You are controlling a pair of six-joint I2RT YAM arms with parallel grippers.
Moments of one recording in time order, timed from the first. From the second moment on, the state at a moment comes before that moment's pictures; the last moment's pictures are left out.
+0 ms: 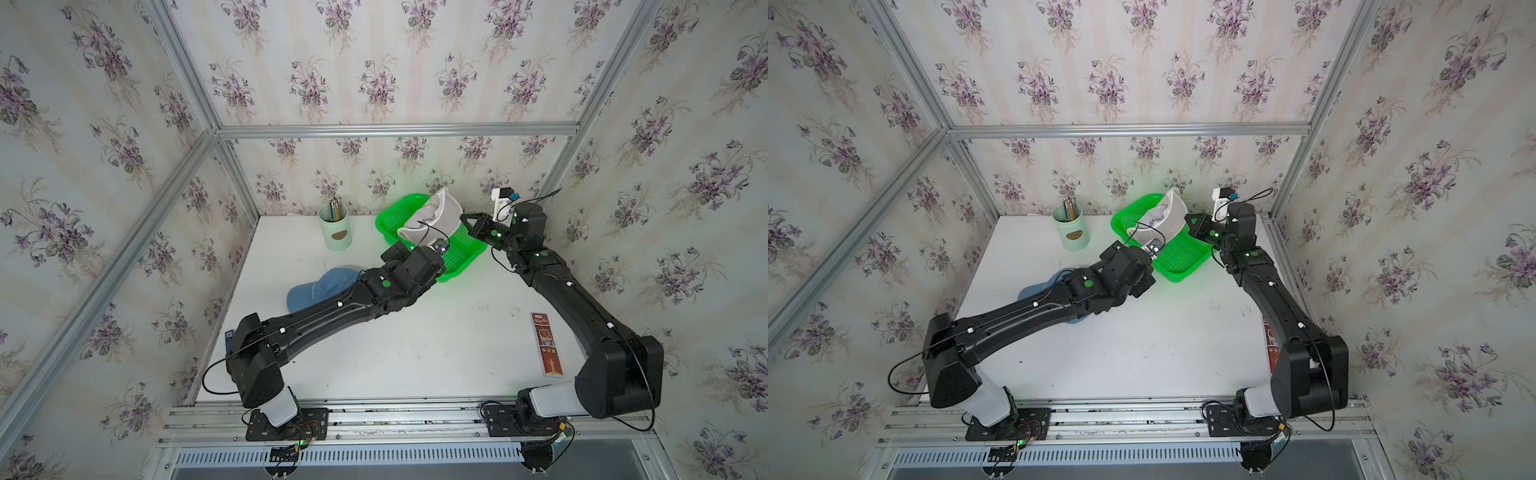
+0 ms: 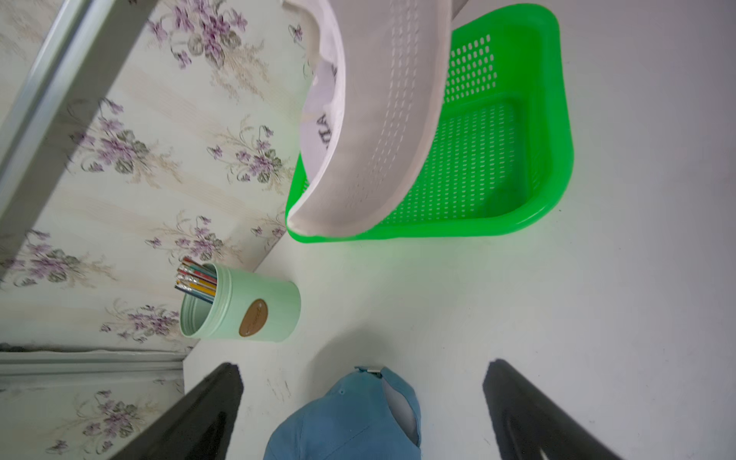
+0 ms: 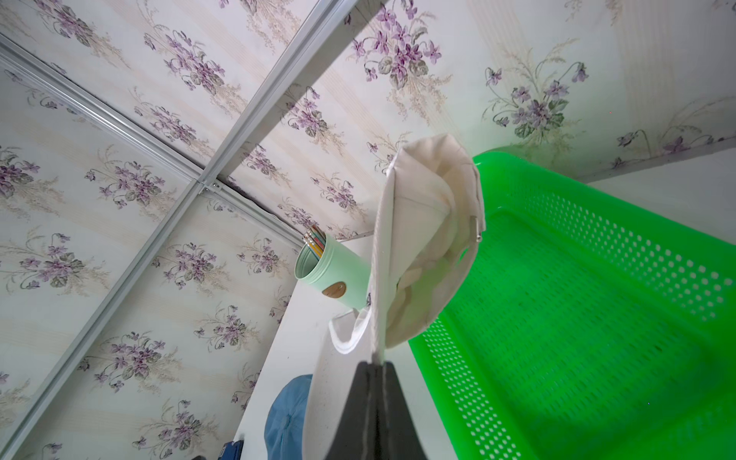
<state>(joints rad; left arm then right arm) -1.00 1.68 1.49 -0.48 -0.72 0.28 0.19 1.40 1.15 -0.04 -0.46 0.64</state>
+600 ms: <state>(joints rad) -1.00 1.81 1.48 -0.15 -0.89 0.47 0.24 1.28 1.01 -0.06 -0.50 0.71</state>
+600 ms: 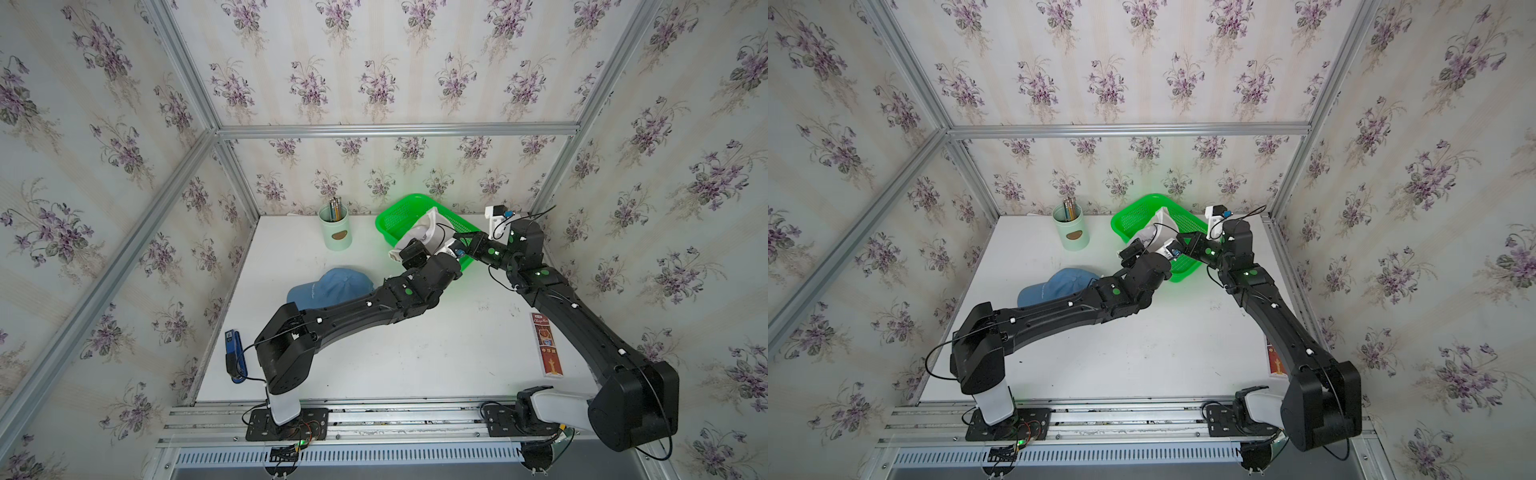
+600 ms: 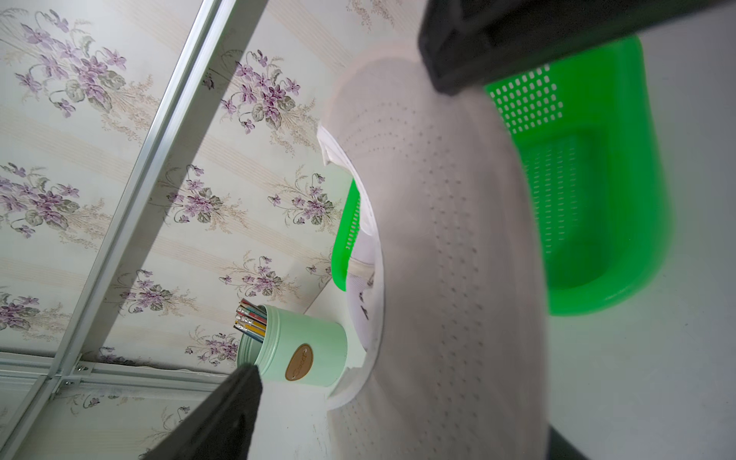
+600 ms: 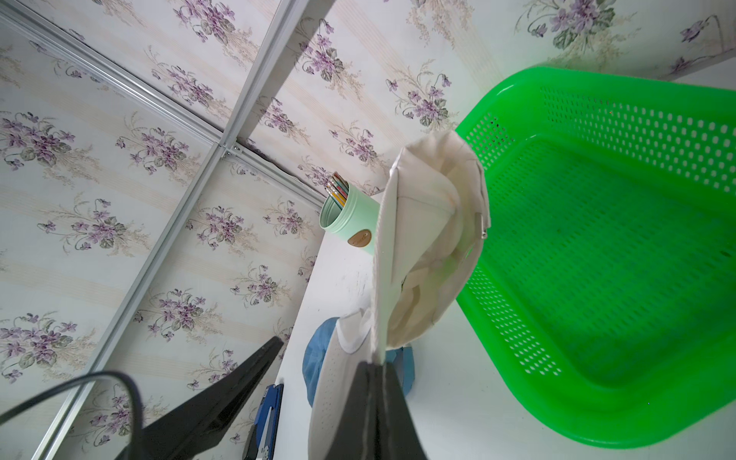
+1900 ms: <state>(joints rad) -0.67 1.33 1.35 -0.46 -0.40 -0.06 0.17 1.39 0.99 -0.25 -0.18 0.67</state>
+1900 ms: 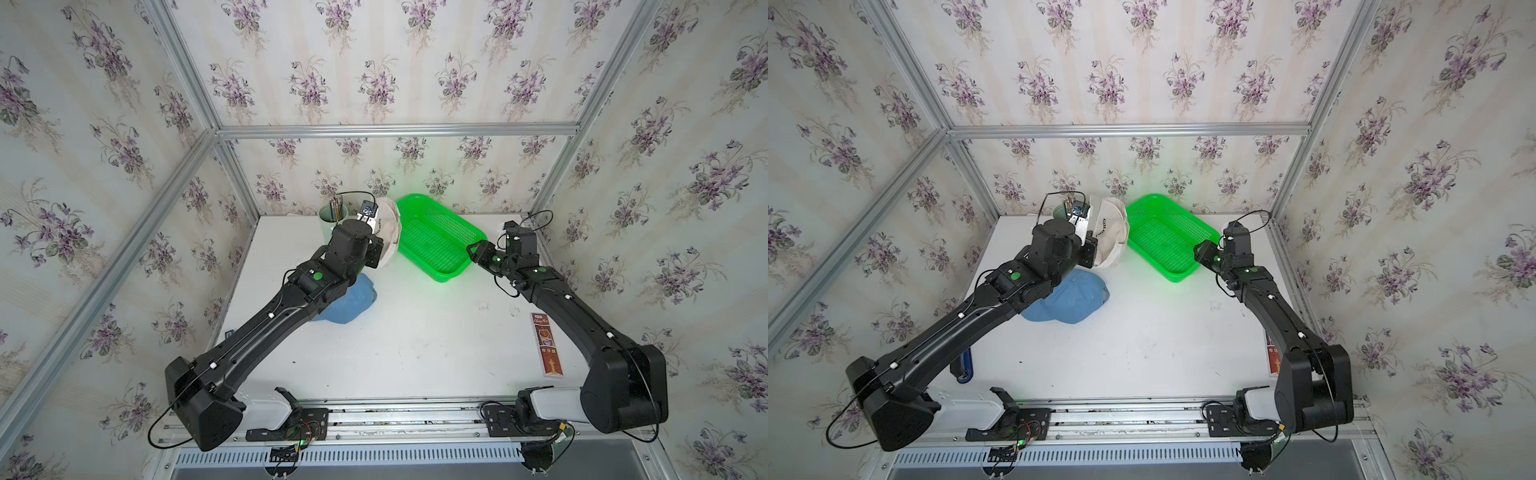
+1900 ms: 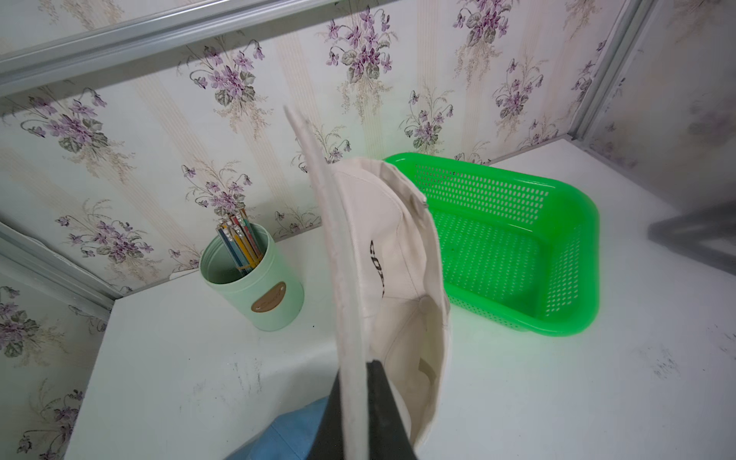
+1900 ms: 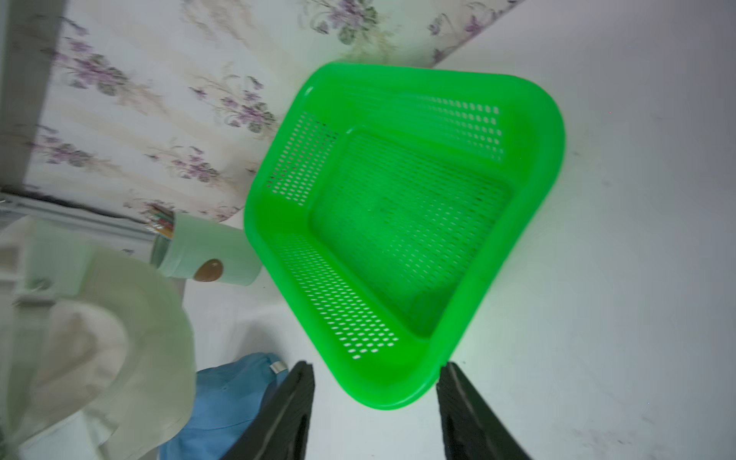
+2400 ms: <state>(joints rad) -0.67 1.23 1.33 -0.52 -0.35 -0.10 0.17 1.64 1.04 -0.20 -0.12 0.78</state>
